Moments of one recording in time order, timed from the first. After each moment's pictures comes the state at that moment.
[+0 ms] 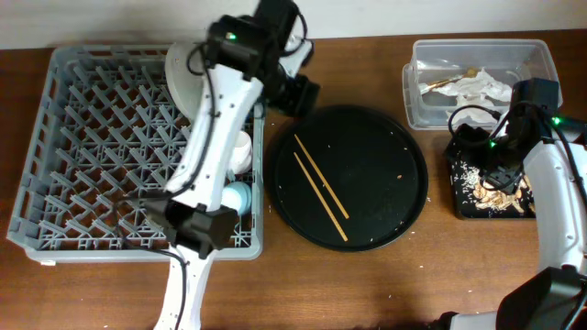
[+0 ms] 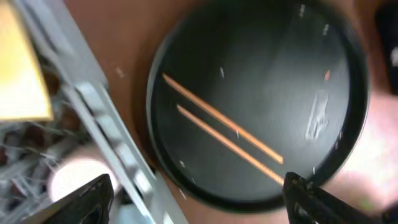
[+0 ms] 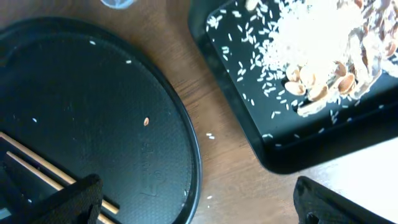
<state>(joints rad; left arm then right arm) -0.45 2.37 2.79 -1.69 0.15 -0.03 -0.27 1.58 1.36 -1.10 -0.14 0.33</state>
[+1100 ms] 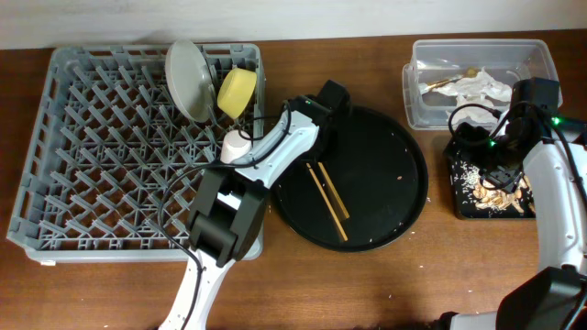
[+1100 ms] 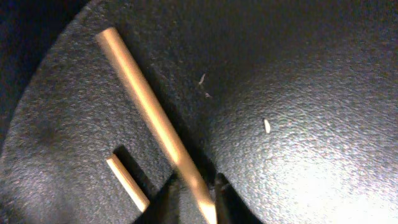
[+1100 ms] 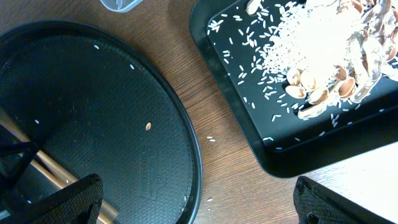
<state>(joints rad) -0.61 2.40 1.99 -0.96 0.00 -0.57 -0.27 1.58 1.36 -1.10 -0.14 0.33</state>
